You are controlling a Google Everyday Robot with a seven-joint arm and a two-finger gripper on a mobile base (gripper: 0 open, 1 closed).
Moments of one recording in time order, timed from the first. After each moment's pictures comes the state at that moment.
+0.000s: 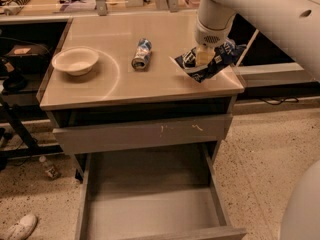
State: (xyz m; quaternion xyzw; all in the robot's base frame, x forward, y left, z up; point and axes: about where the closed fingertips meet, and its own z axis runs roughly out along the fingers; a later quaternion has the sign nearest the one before) arm 0.682 -0.135 0.891 -0.64 0.74 -0.13 0.17
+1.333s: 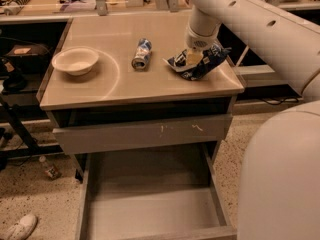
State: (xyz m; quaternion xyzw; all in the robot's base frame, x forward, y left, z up) arm 0.741 -0.116 0.851 -0.65 0.73 -0.11 0.19
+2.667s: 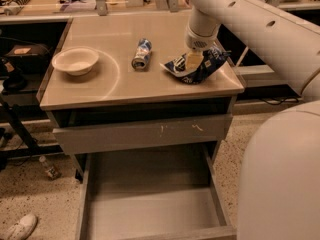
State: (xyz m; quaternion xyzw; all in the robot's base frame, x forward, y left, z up) arm 0.741 -0.116 0.850 -0.65 0.73 -0.11 0.19
